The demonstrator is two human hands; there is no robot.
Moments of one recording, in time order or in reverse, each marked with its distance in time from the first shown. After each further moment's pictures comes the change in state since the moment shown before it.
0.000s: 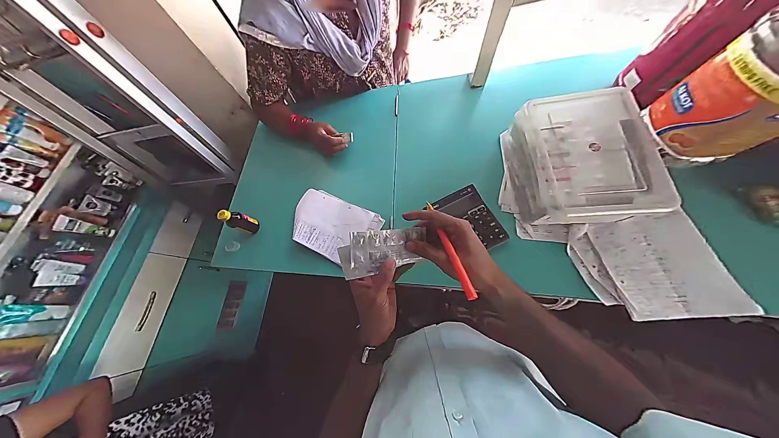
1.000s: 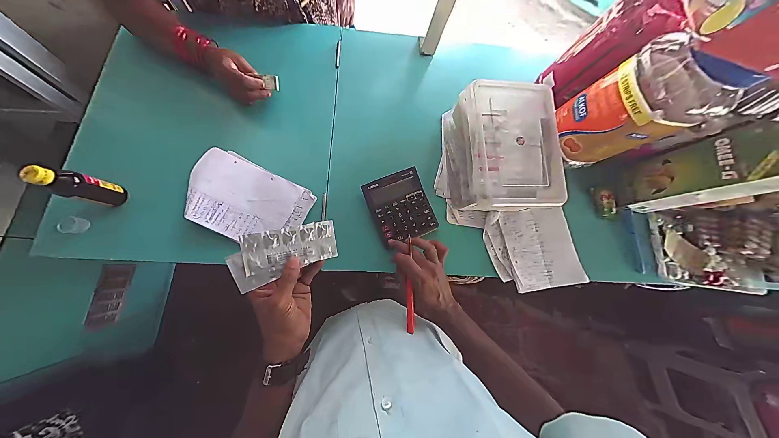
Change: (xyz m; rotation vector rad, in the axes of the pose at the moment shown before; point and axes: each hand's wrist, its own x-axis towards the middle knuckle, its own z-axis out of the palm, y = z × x) left_hand -0.006 0.003 -0.026 0.038 0.175 -0.012; right_hand -0.112 0.080 -0.032 -1.055 0.161 -0.210
